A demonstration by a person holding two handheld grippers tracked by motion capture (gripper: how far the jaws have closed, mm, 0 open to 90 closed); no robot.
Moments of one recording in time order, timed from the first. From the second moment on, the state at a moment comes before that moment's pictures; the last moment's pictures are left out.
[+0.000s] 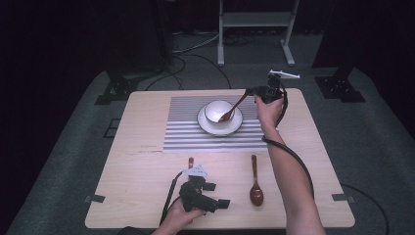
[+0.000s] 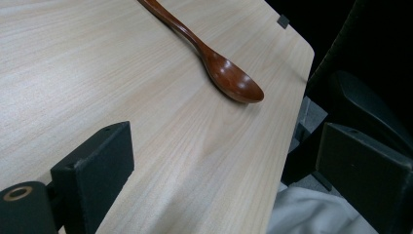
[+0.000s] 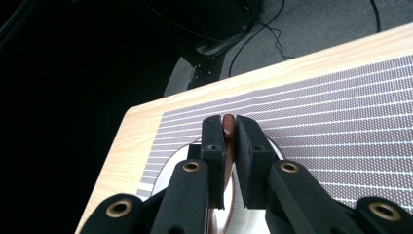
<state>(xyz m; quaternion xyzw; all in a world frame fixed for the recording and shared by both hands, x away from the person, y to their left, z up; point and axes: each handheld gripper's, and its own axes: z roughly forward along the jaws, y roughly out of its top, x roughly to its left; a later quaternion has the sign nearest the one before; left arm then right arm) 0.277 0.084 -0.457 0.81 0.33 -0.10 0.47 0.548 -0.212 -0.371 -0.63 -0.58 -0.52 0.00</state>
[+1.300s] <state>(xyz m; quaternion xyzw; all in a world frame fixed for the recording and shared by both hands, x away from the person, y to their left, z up) 0.278 0.084 -0.457 0.81 0.33 -0.10 0.47 0.542 -0.215 -0.404 -0.63 -0.60 -0.49 0.03</state>
